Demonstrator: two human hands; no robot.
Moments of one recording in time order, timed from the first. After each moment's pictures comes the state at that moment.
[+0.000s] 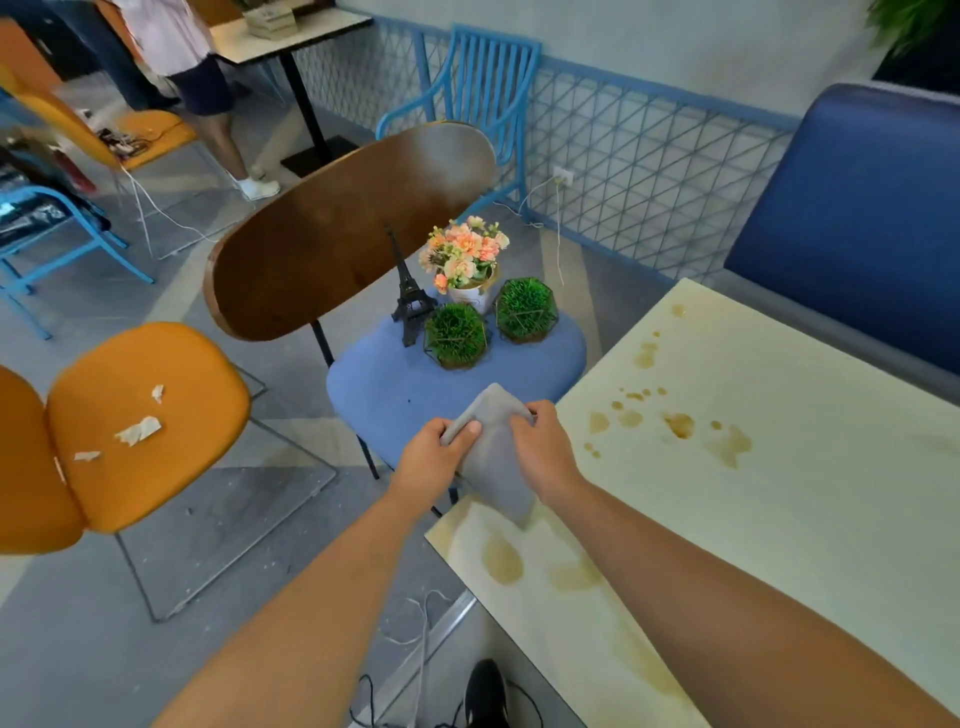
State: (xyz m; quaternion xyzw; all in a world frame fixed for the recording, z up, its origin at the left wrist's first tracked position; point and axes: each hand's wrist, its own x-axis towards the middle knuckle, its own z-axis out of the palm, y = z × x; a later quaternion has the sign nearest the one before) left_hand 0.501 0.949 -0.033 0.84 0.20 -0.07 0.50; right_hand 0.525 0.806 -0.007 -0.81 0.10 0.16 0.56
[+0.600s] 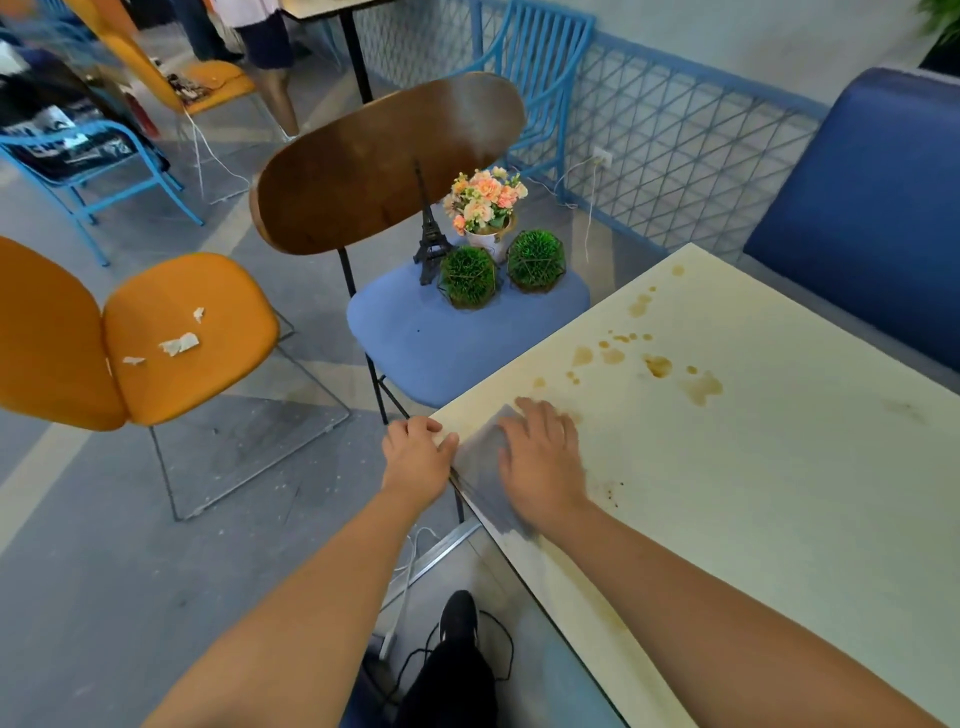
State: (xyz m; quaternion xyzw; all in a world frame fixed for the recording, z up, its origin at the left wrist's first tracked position) left_hand 0.374 0.898 -0.057 0.89 0.29 -0.06 0.35; right_hand 0.408 0.740 -0.060 -0.97 -0.22 0.01 0.11
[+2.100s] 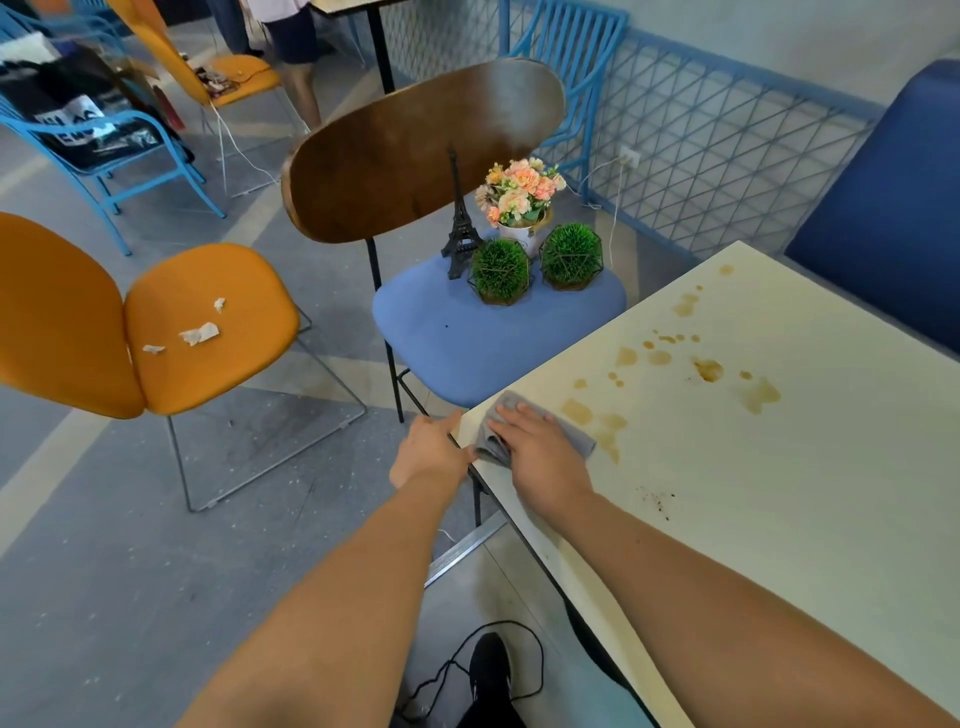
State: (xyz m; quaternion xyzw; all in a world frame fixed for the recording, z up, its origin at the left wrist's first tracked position) left_hand 0.382 0.927 -0.062 0.89 0.32 -0.11 0.31; right_hand 0.425 0.779 -0.089 -0.91 -0.31 0.09 0.27
